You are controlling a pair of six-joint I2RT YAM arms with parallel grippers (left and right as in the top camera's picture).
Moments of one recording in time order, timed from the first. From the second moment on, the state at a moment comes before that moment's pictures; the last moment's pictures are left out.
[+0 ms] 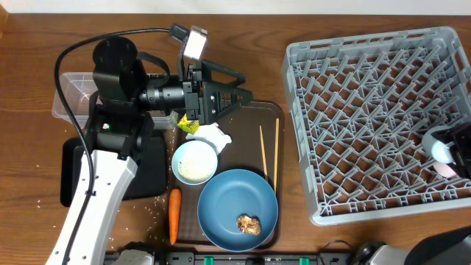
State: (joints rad) left arm -0.18 1.28 1.22 -0.01 1.31 -0.68; right arm -0.74 1.50 1.37 -1.25 -0.33 0.39
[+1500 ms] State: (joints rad) left arm -0.19 1.28 1.22 -0.42 1.02 -0.58; right arm -0.67 1.23 1.39 -1.19 -0.71 0.06
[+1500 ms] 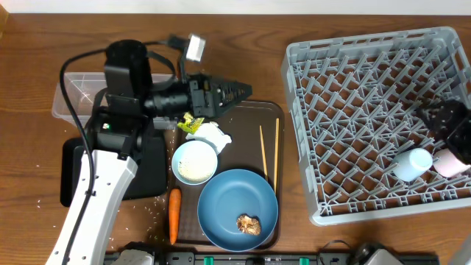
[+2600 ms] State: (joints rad) left arm -0.39 1.84 1.22 -0.42 -0.17 -0.16; right arm -0.41 1.06 1.40 -1.21 -0.73 0.04
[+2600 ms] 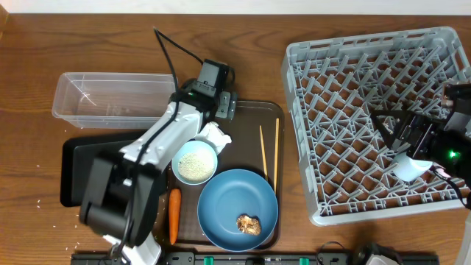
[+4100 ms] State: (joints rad) left arm -0.10 1.60 1.22 -0.44 -0.27 -0.46; right arm -0.41 1.06 1.40 -1.21 -0.68 0.04
